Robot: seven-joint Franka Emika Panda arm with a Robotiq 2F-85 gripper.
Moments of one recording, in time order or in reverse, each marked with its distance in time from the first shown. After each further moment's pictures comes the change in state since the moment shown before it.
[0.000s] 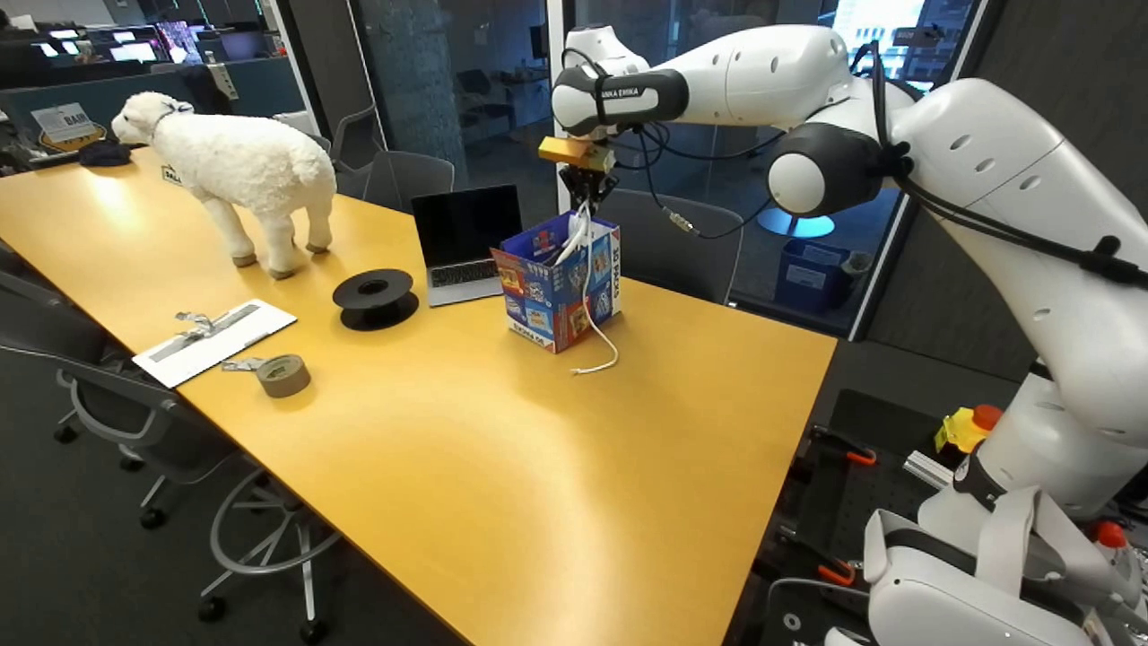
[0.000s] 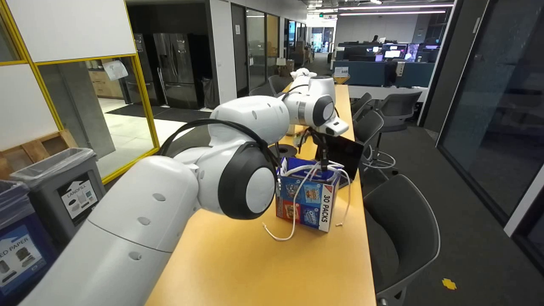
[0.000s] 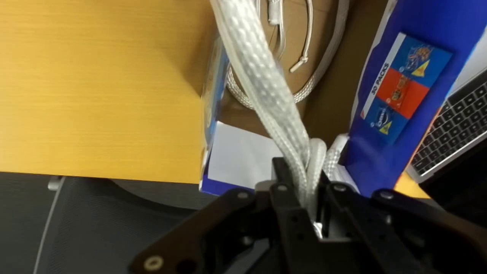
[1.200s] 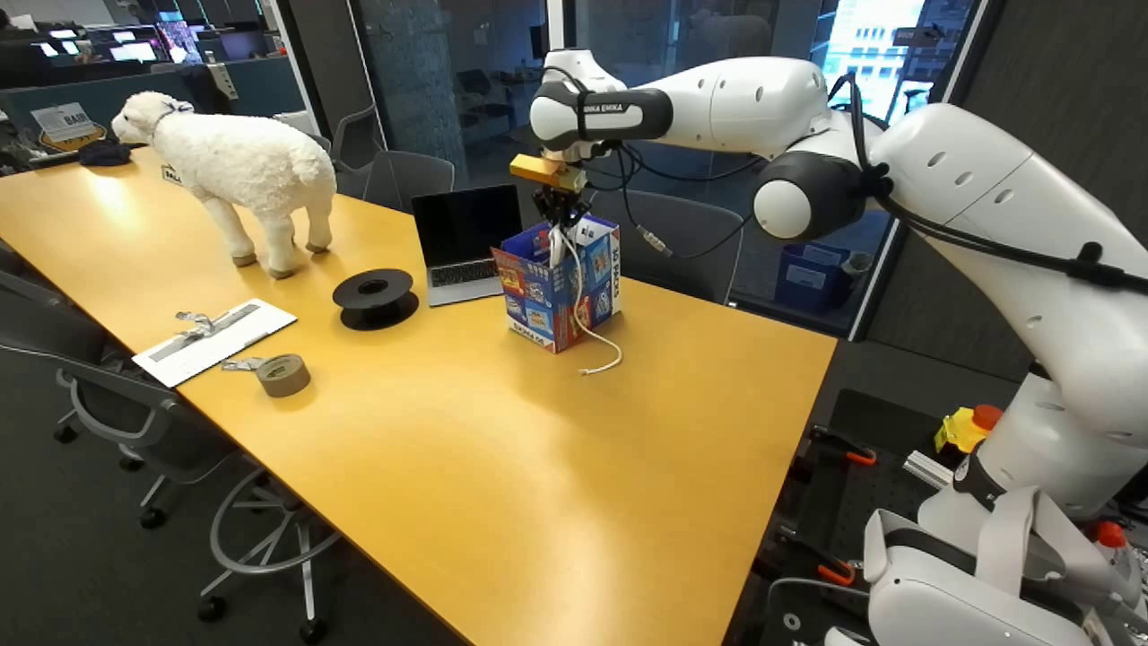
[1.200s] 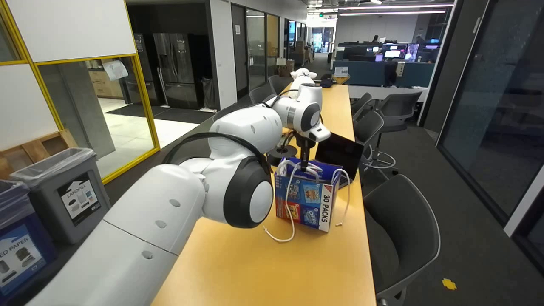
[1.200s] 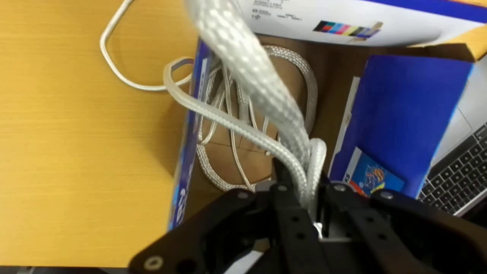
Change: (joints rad) arm 0.012 0.103 0.096 0.124 0.068 -0.055 0.069
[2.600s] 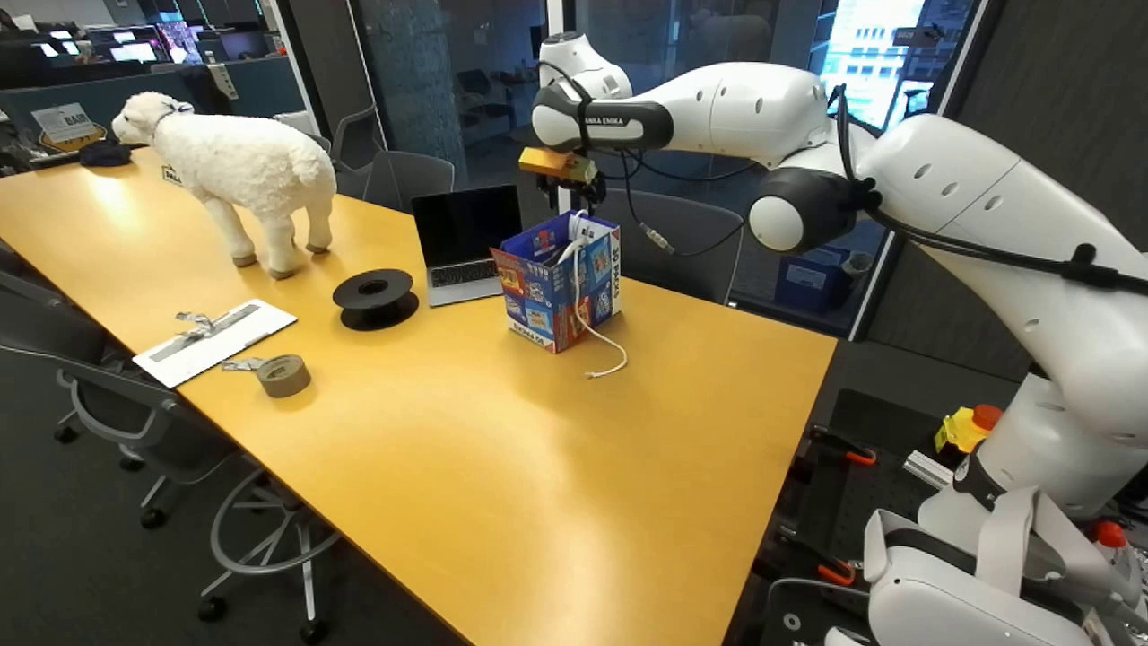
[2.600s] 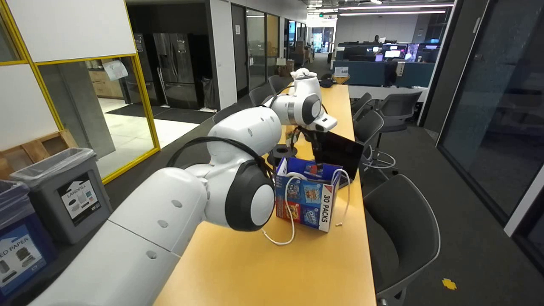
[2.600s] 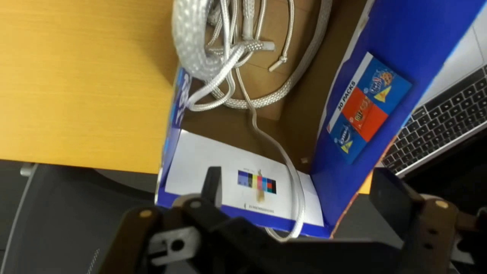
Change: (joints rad) arm 0.008 0.038 -0.063 0.121 -0.164 0.001 -0.043
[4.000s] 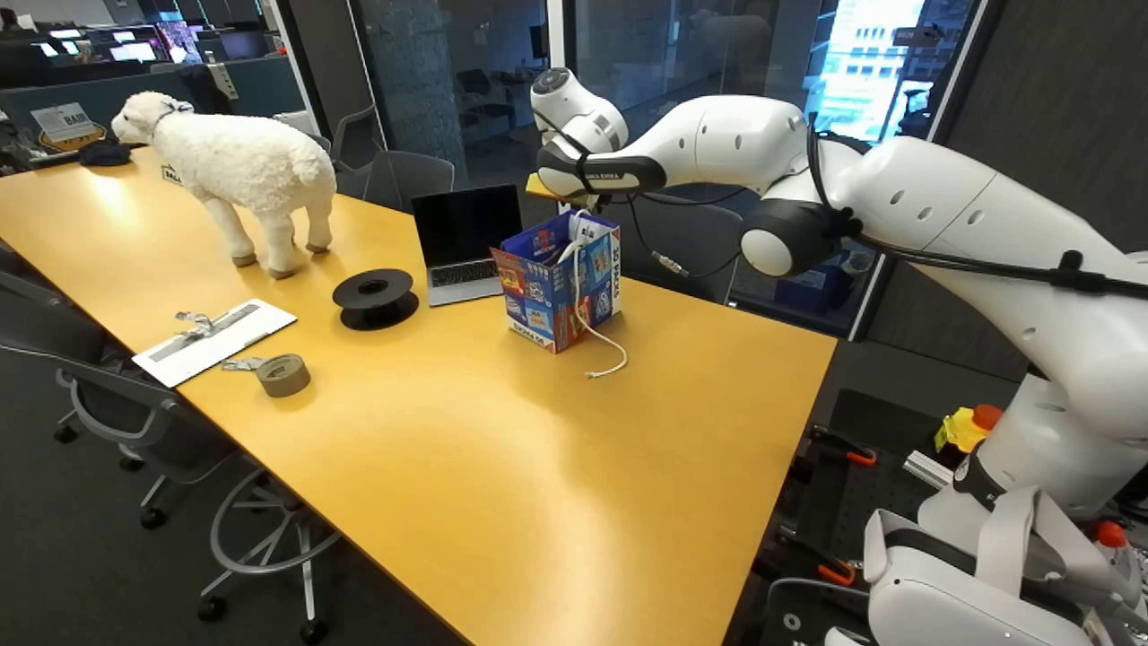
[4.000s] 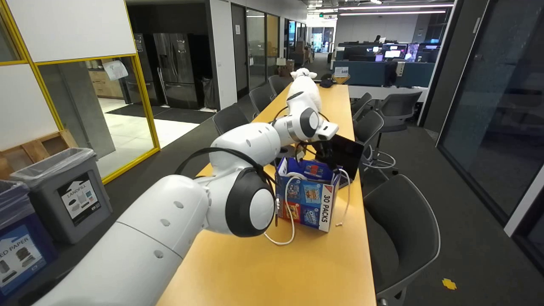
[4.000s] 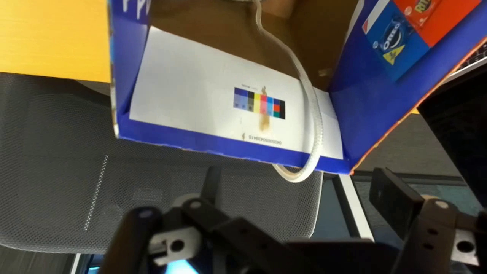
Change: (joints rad) arm 0.036 0.095 -0.136 0.004 -0.189 0.185 0.103
